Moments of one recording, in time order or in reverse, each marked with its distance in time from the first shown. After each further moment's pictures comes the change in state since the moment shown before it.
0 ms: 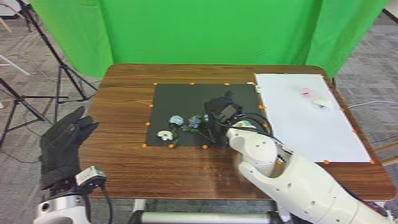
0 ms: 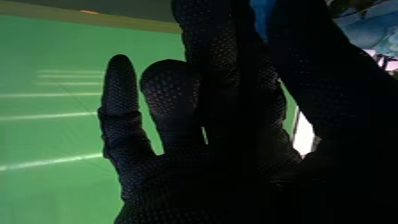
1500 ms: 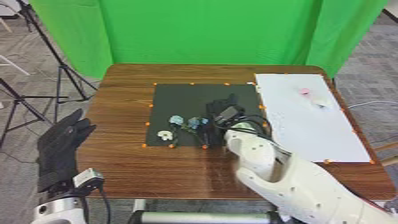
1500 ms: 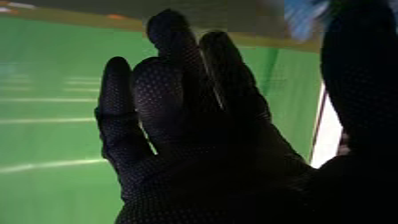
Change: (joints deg) left arm 1.3 -0.6 -1.0 -0.2 0.4 0.0 -0.3; right arm 2.9 2.6 -5.2 -5.0 5.3 -2.9 11.5
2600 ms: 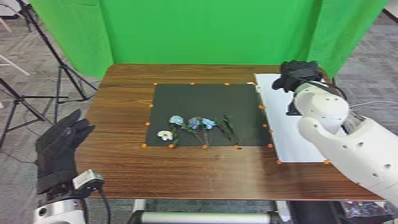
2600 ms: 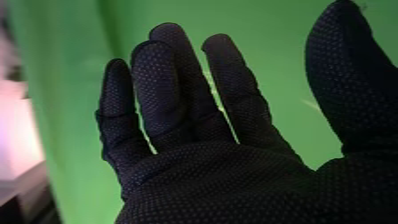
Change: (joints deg) left arm 0.4 0.6 0.6 -0.1 -0.6 1.1 2.0; right arm 4.3 14.2 15.4 5.2 14.8 0.1 3.1
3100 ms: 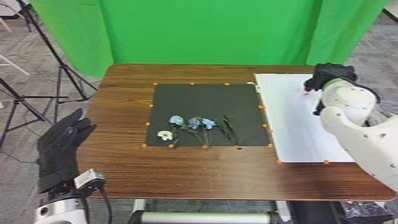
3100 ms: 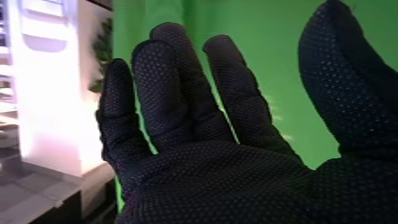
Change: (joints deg) left arm -0.4 0.2 0.6 -0.2 0.0 0.0 0.1; right arm -2.6 1.0 8.8 5.6 1.8 -6.8 3.6
